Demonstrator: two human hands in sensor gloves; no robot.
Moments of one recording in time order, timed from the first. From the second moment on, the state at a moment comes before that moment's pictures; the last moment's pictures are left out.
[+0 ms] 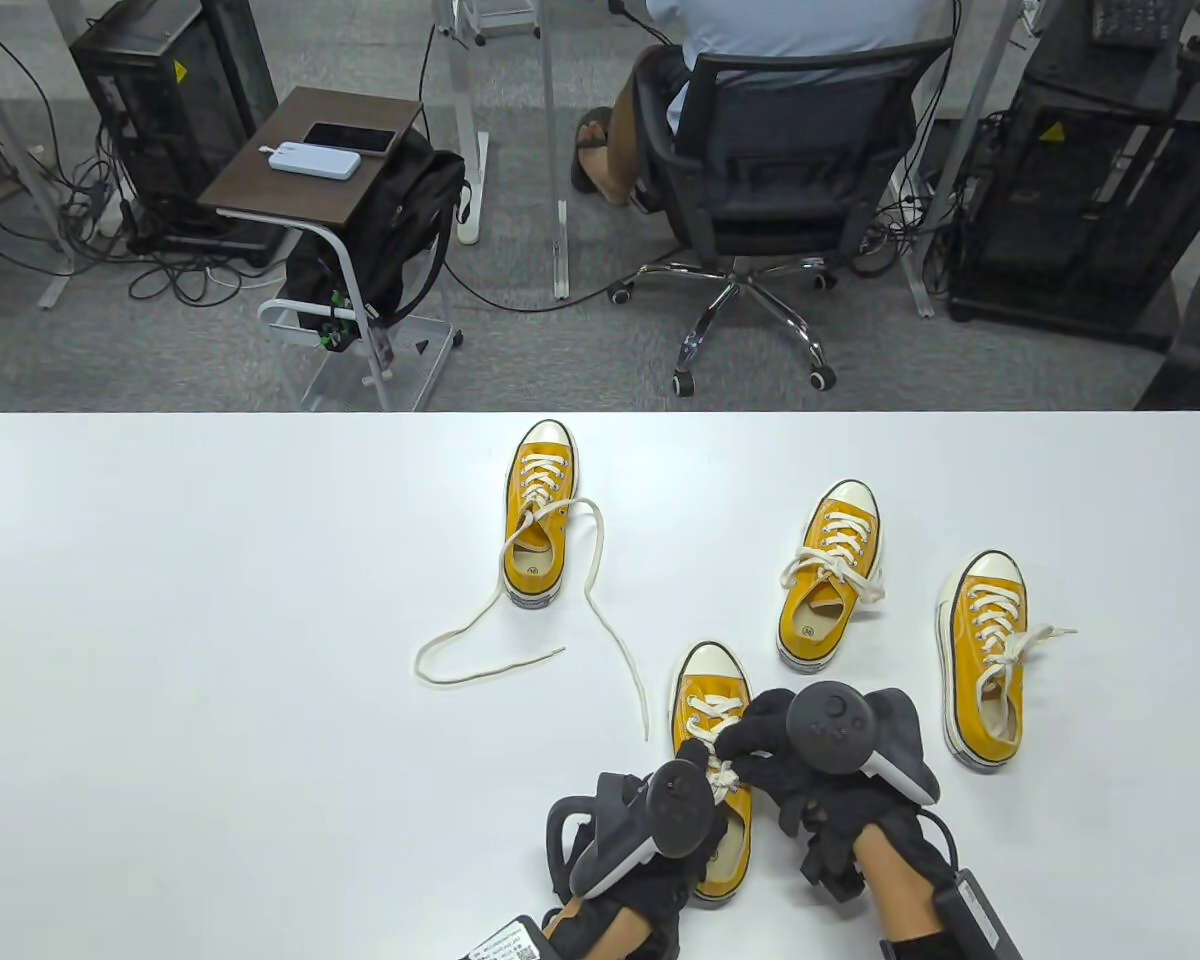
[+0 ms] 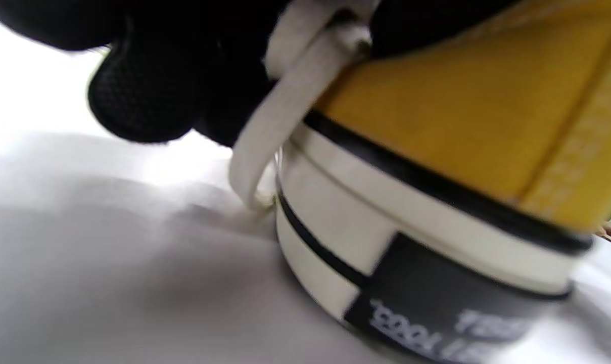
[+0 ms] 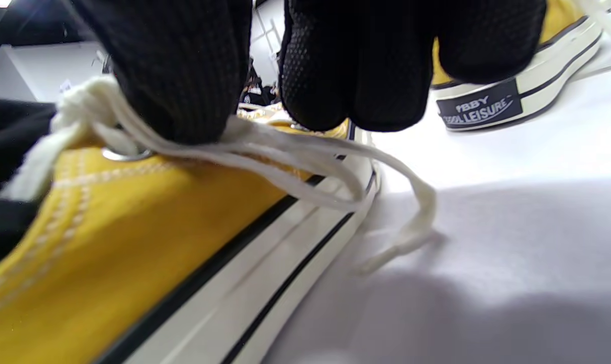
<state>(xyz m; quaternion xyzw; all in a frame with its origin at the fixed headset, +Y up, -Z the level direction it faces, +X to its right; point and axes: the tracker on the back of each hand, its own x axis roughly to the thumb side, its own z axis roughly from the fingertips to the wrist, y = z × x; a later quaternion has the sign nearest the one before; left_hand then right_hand) -0.003 -0.756 -0.238 -0.08 -0.11 0.18 0.97 0.175 -0.733 -0.297 0.17 0.08 0.96 0.21</state>
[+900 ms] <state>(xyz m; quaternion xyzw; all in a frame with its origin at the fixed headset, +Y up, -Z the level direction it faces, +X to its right) -0.001 -0.758 -0.239 -0.08 -0.11 0.19 0.97 0.329 -0.673 -0.270 -0.10 -0.13 0.90 0.41</state>
